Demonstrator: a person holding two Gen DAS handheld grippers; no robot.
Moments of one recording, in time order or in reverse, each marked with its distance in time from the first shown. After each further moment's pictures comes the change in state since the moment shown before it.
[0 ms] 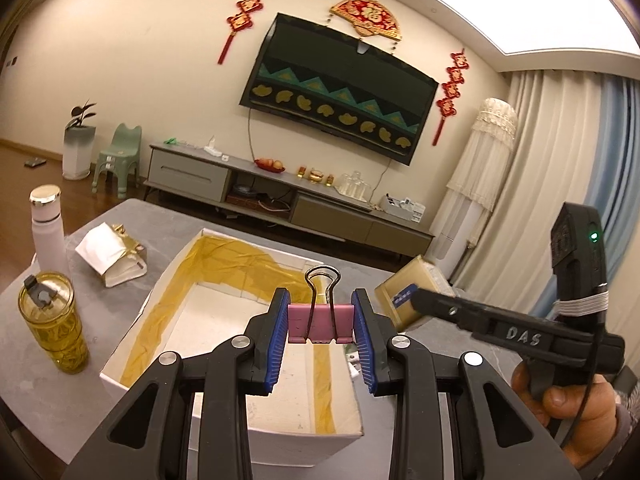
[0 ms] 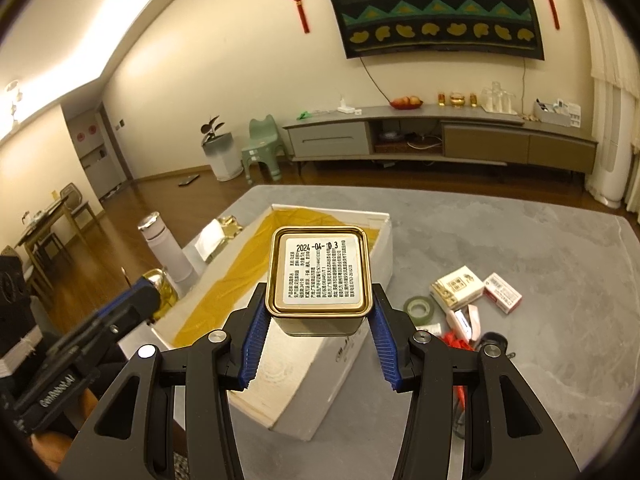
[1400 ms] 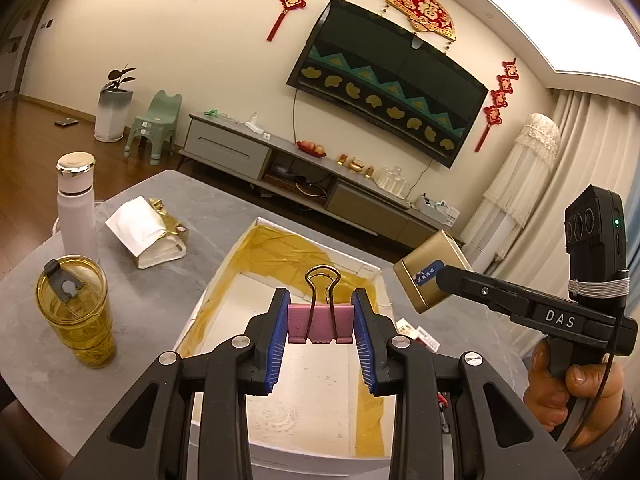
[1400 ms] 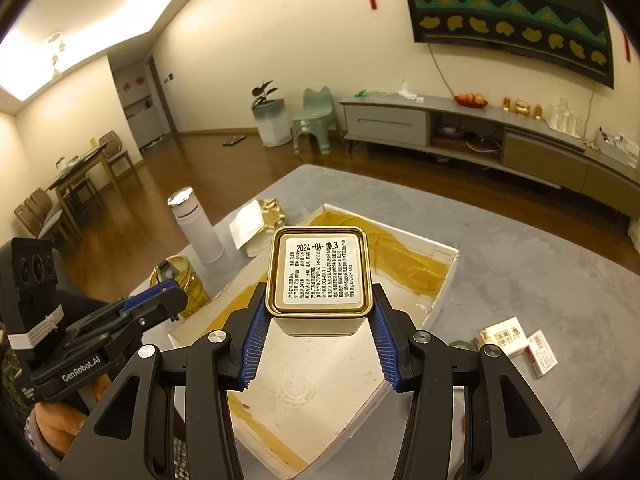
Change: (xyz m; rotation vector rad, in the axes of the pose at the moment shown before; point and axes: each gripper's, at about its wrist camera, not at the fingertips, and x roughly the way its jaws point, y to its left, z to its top) left arm 0.018 0.061 0.021 -0.118 0.056 0.095; right arm 0.064 0.034 0.043 -0.174 0.126 0.160
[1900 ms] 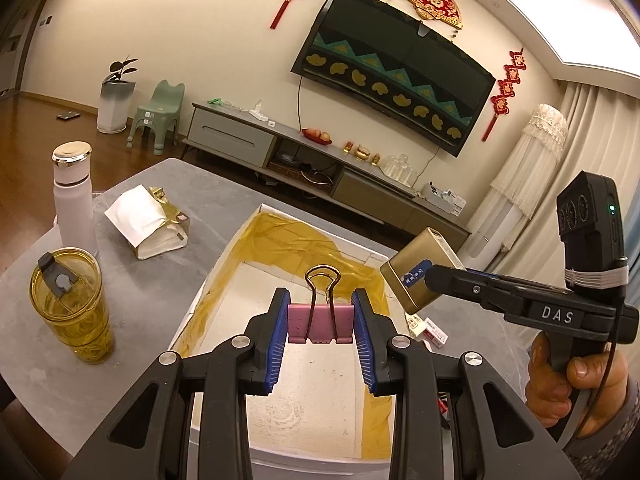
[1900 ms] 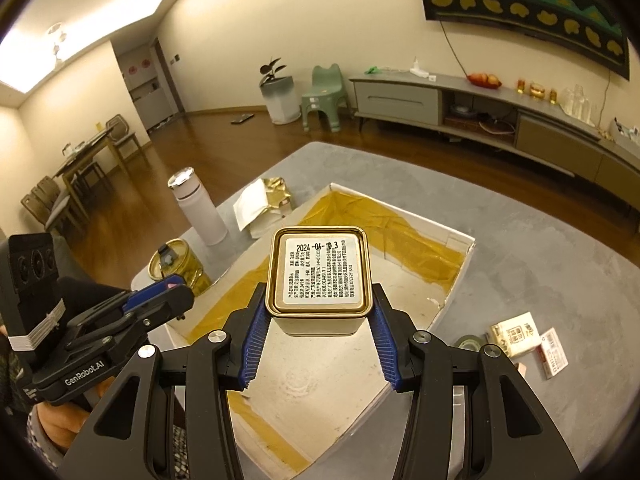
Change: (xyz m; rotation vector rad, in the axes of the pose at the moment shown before) left arm 0.014 0.003 -0.001 0.001 0.047 0.022; right arm 0.026 -0.010 0.004 0.000 0.083 0.042
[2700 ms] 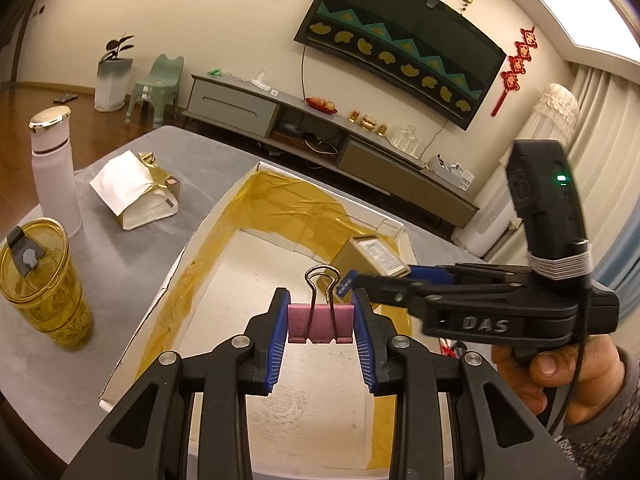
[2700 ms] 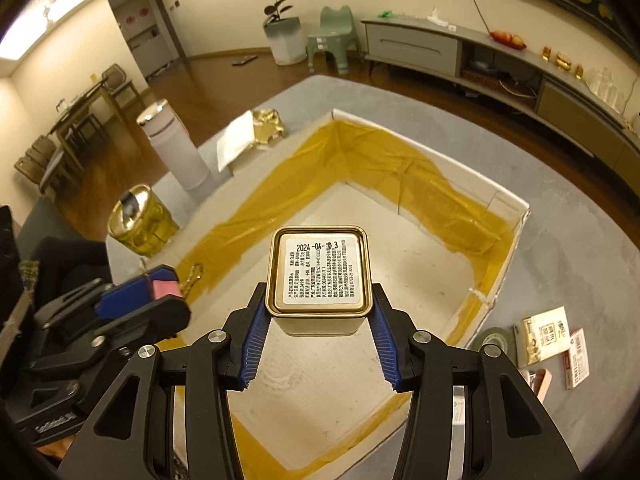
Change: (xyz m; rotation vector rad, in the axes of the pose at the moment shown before) left arm 0.045 -0.001 -0.016 0.007 0.103 0.005; right arm 0.100 -0.008 -0.011 -0.052 0.223 -0.002
